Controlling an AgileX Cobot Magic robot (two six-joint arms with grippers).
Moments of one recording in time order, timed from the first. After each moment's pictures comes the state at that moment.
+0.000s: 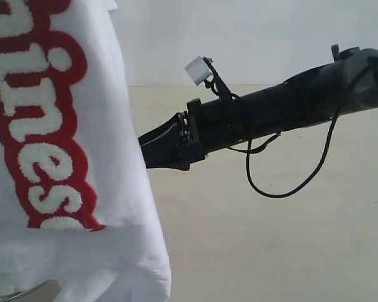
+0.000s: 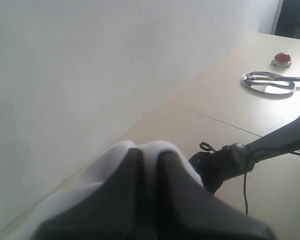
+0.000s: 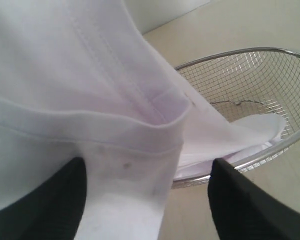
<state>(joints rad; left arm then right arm) 0.06 1.17 -1.71 -1.01 1.23 0.82 0.25 2.02 -1.19 1.56 1.21 -1.83</state>
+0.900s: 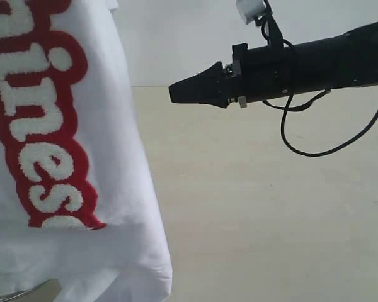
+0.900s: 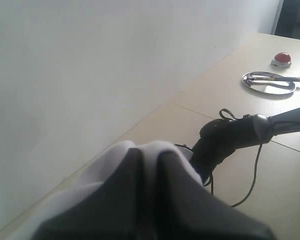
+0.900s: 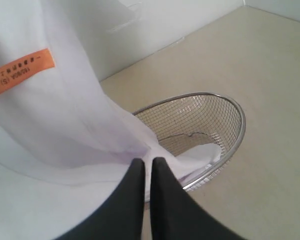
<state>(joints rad) 0.06 1.17 -1.71 -1.00 1.23 0.81 0.10 1.87 -1.20 1.56 1.21 -1.68</state>
